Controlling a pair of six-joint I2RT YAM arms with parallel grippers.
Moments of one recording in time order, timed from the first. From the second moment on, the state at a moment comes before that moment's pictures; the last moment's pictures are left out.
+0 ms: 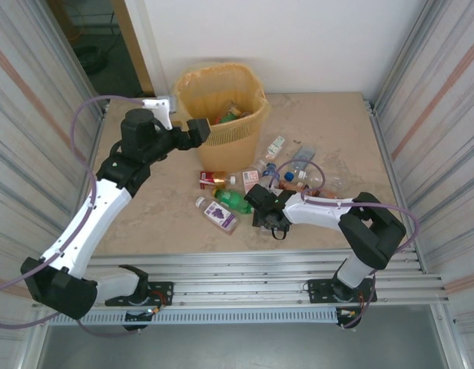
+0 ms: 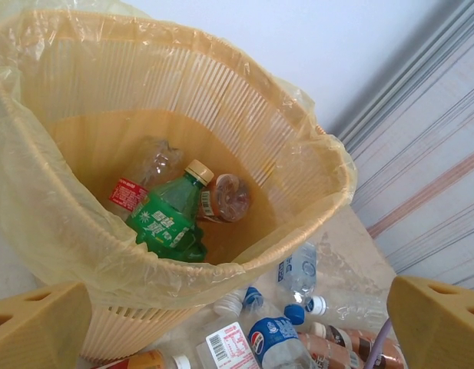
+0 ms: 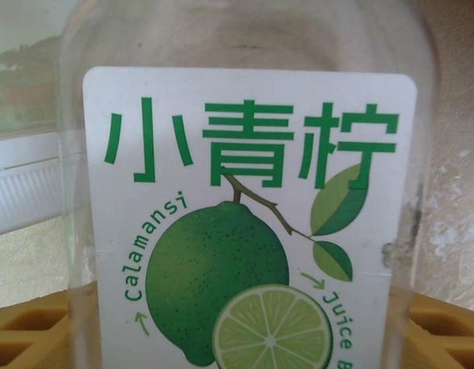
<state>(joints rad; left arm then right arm) -0.39 1.22 1.25 -0.32 0.18 -0.42 0.87 1.62 0.87 -0.58 0.24 0.99</state>
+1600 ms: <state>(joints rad) -0.43 1.30 1.25 -0.33 0.21 -0.45 0.88 1.16 0.87 -0.56 0.45 0.68</state>
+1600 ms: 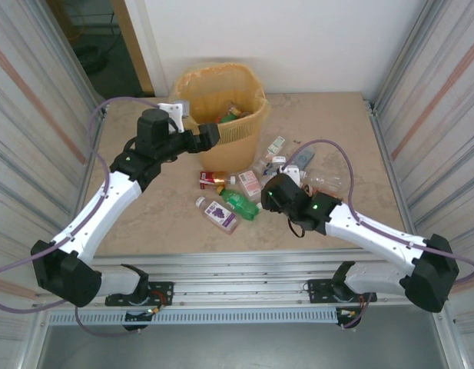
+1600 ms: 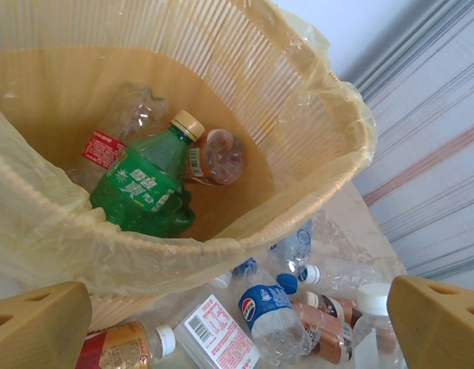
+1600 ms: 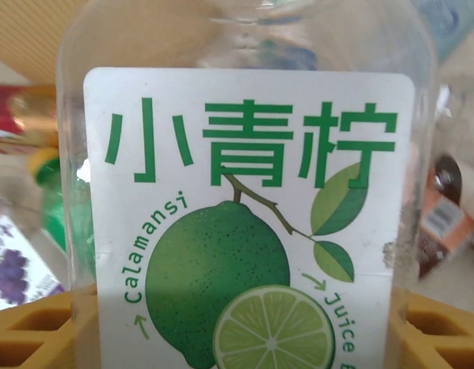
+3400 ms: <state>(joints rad) -0.67 1.38 1.33 -0.37 0.34 -0.38 0.88 1.19 0.94 -0.01 0.20 0.15</state>
